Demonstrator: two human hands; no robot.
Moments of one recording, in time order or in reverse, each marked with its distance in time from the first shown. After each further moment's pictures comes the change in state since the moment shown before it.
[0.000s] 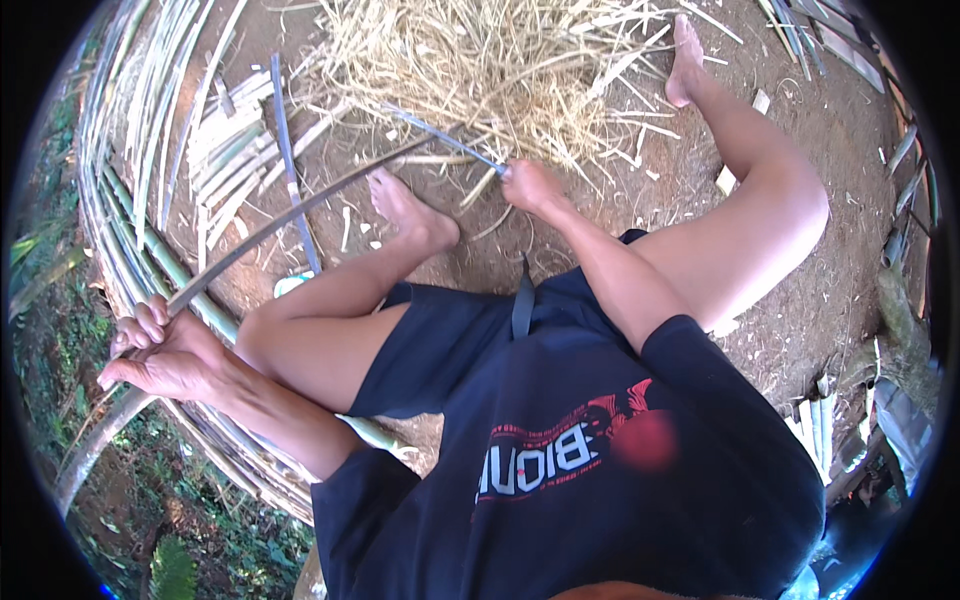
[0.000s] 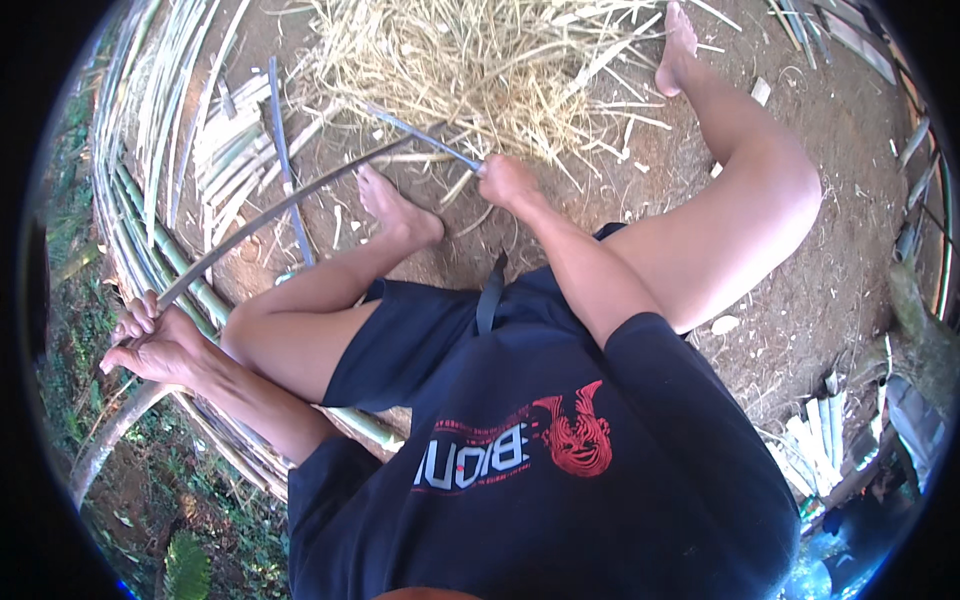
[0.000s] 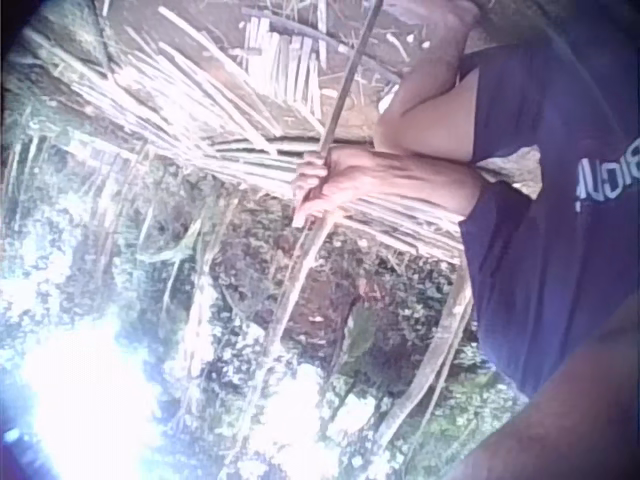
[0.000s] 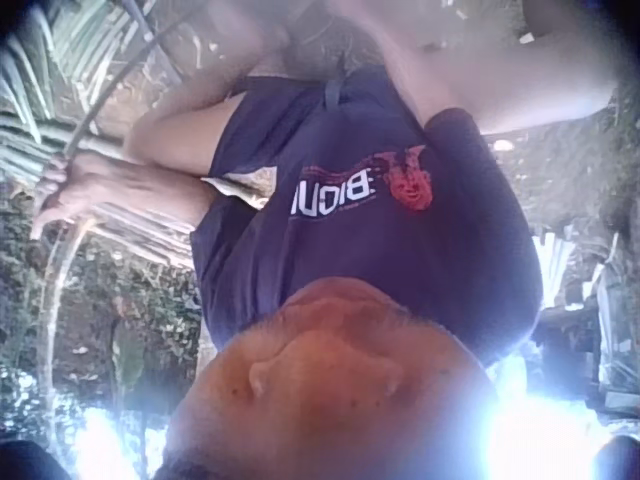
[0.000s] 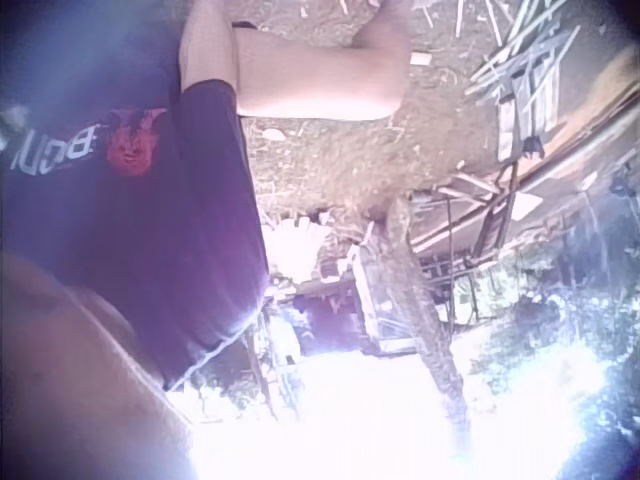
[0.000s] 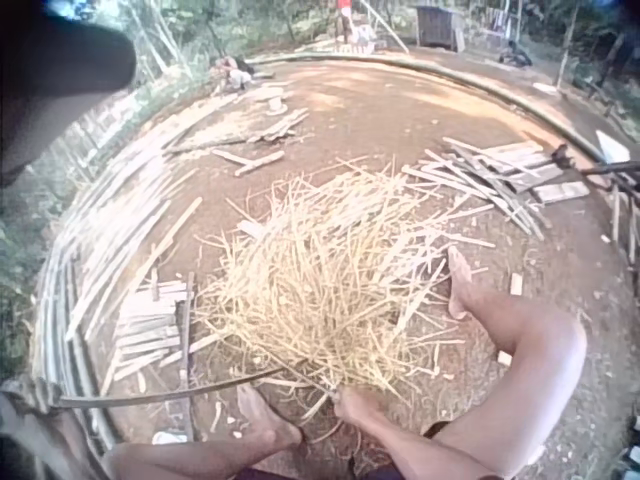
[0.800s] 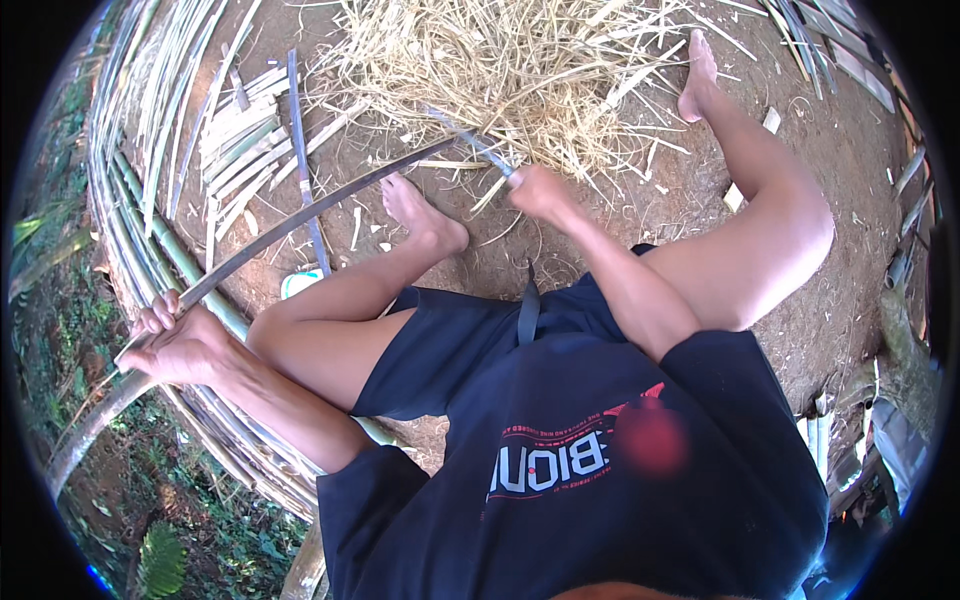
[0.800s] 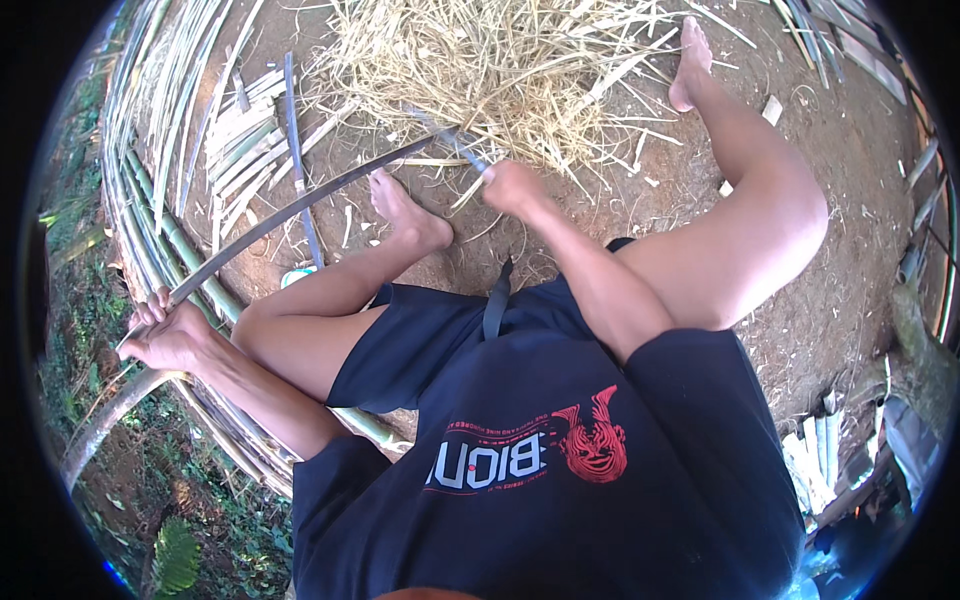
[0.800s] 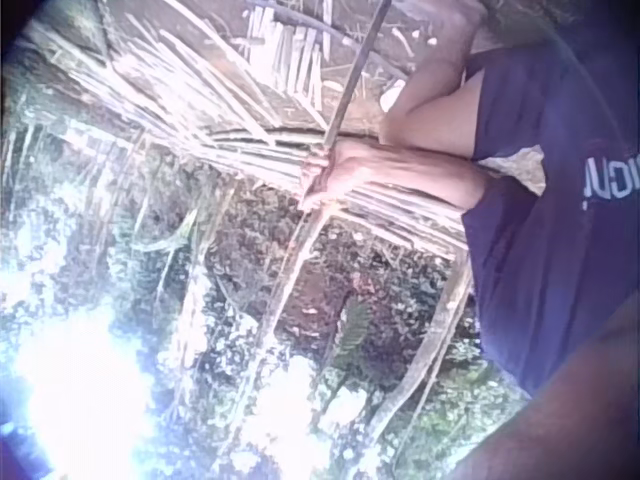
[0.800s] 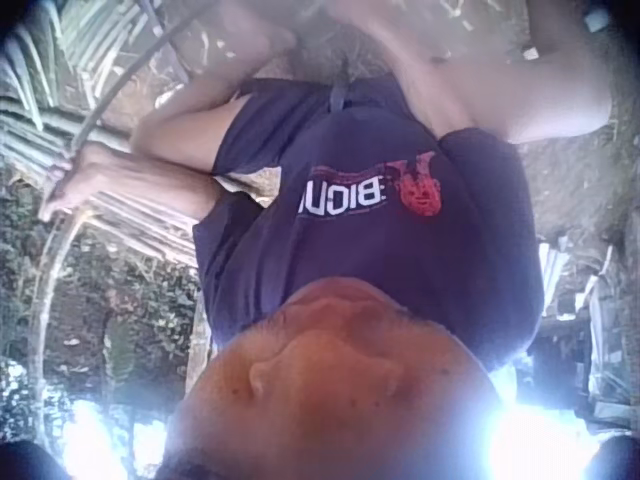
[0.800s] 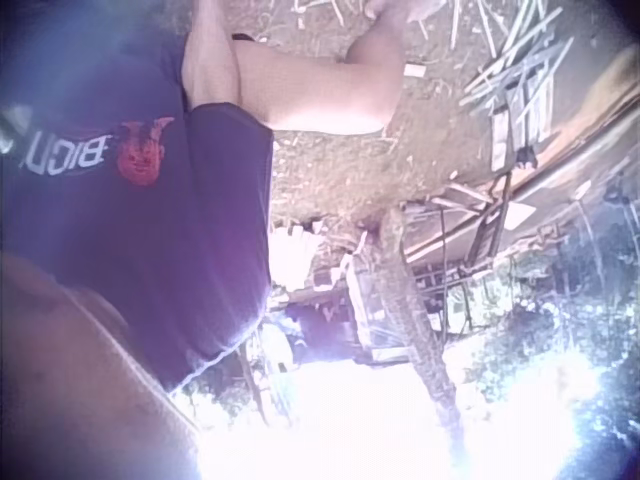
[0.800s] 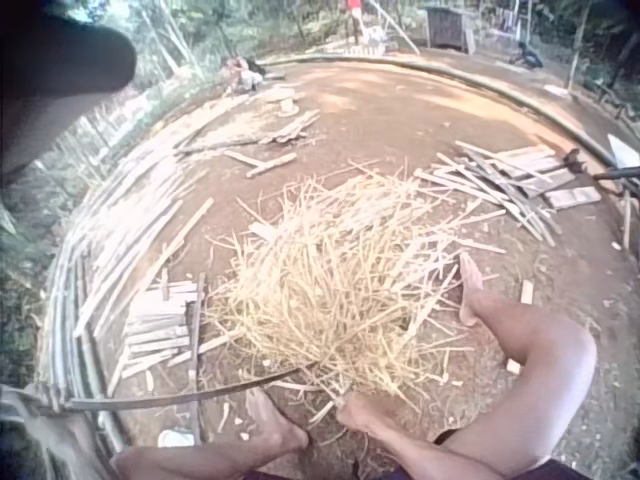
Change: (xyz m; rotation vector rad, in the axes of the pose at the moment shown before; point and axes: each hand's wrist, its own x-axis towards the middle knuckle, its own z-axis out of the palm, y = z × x) left_hand 0.019 -0.008 -0.028 0.080 0.166 0.032; right_hand -0.020 -0.046 -0.043 0.111 -0.276 0.180
